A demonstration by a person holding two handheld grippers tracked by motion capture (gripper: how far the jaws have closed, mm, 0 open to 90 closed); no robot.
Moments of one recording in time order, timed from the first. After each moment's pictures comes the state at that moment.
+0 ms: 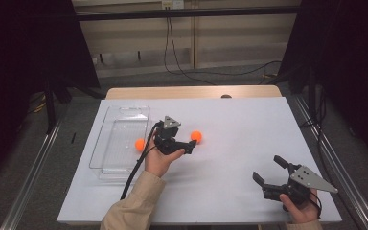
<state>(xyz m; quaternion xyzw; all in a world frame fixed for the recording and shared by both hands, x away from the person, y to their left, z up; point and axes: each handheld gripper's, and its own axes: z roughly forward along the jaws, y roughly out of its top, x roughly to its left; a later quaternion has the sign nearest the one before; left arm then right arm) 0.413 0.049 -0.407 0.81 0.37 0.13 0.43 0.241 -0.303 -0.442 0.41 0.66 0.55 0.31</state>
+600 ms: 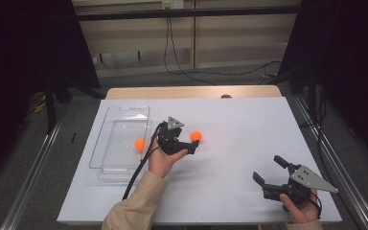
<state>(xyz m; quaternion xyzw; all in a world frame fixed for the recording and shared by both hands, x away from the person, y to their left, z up) 0.415 0.040 -0.415 0.81 0.37 0.13 0.43 0.241 -0.303 -0.442 0.41 0.66 0.55 0.31</state>
